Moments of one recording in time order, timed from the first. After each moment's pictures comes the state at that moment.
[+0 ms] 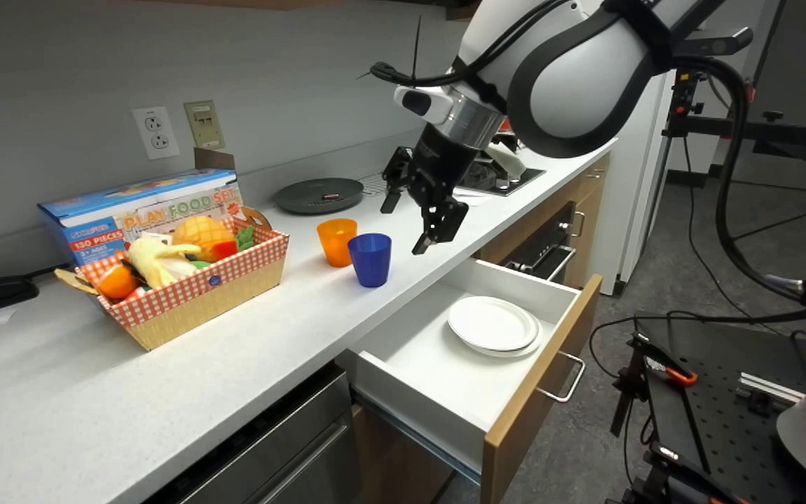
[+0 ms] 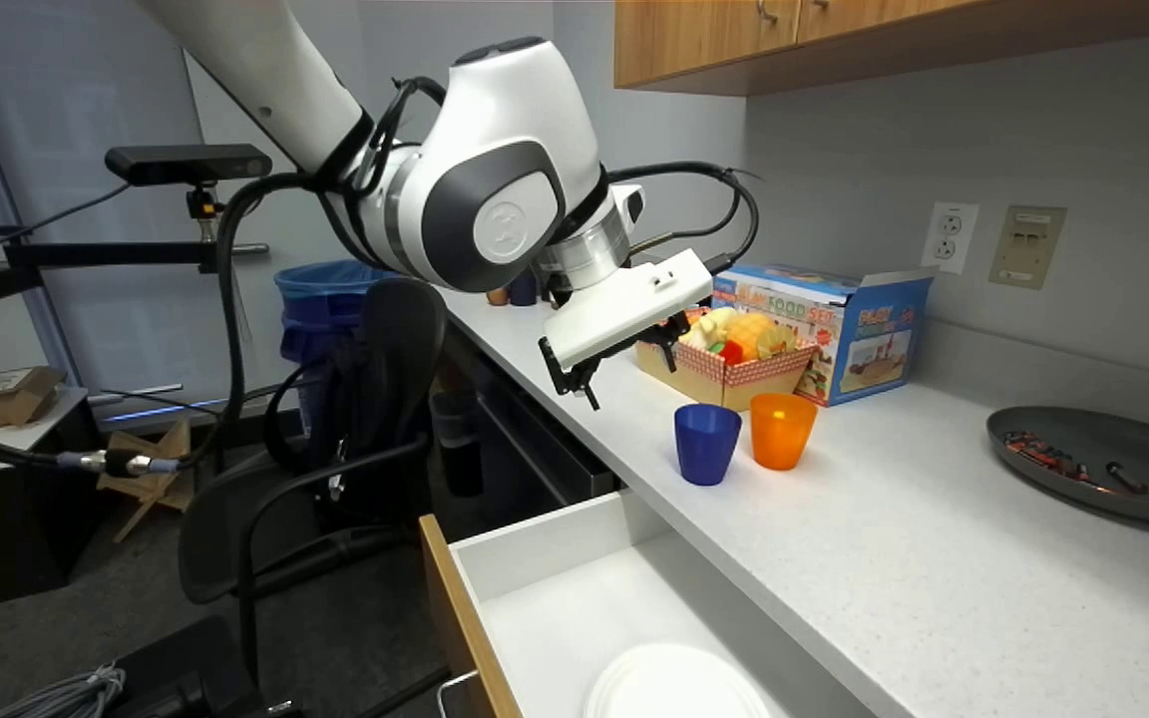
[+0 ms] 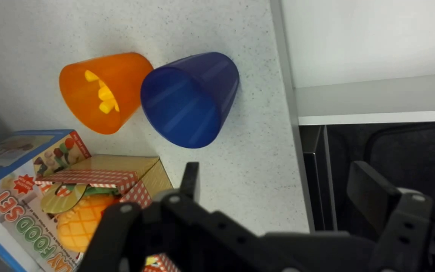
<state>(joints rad) 0.73 -0.07 -0.74 -2.47 -0.02 2.94 -1.06</state>
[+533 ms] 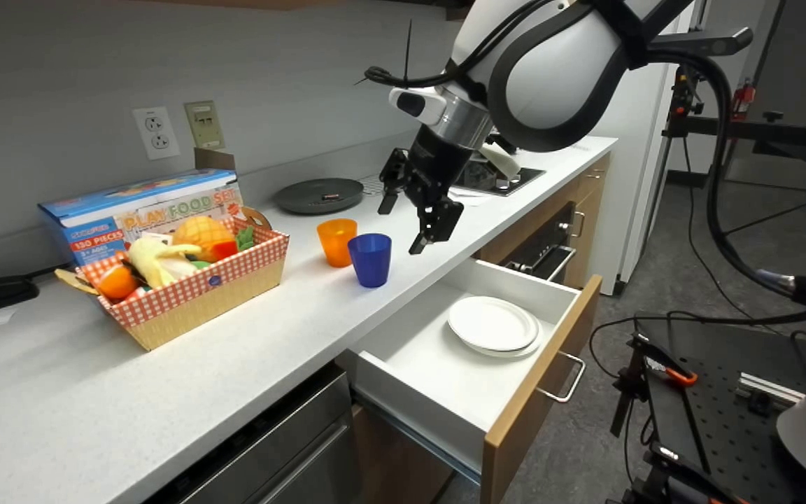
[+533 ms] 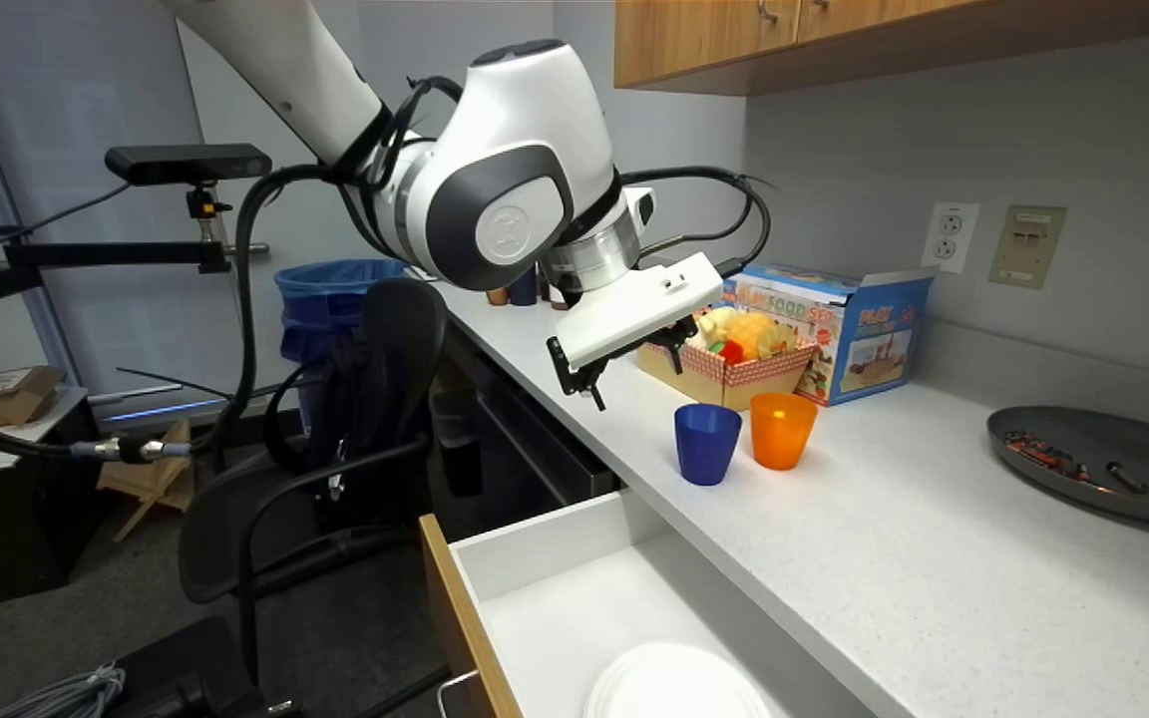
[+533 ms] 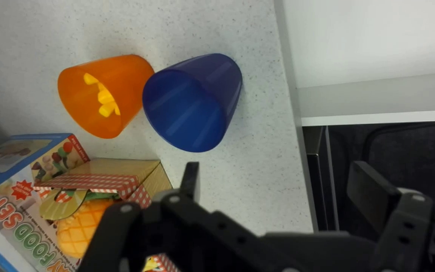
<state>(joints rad) 0.75 -0.04 -0.75 -2.45 0.08 2.92 -1.14</state>
